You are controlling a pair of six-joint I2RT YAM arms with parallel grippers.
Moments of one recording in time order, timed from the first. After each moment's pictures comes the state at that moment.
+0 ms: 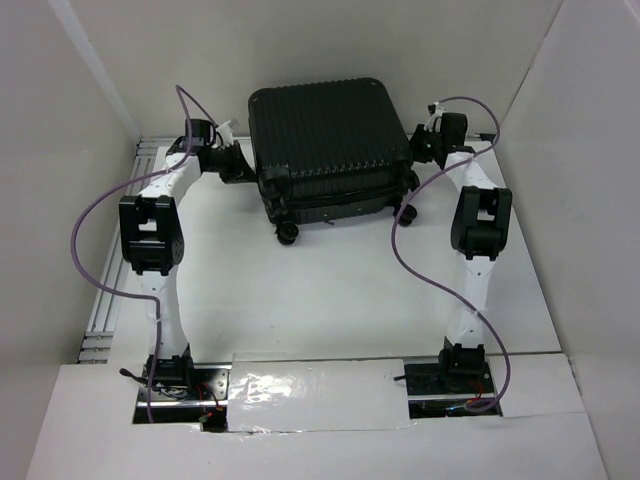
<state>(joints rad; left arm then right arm) 0.00 2.20 1.84 -0.48 0.70 -0.27 -0.09 2.38 1.97 -0.17 -0.48 0.23</state>
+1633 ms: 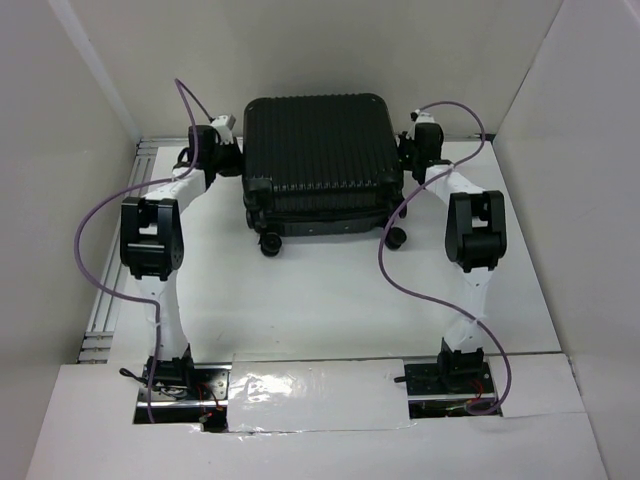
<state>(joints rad) -0.04 2.16 1.67 -0.01 0.41 -0.23 0.06 2.22 1.70 0.05 -0.14 0.22</state>
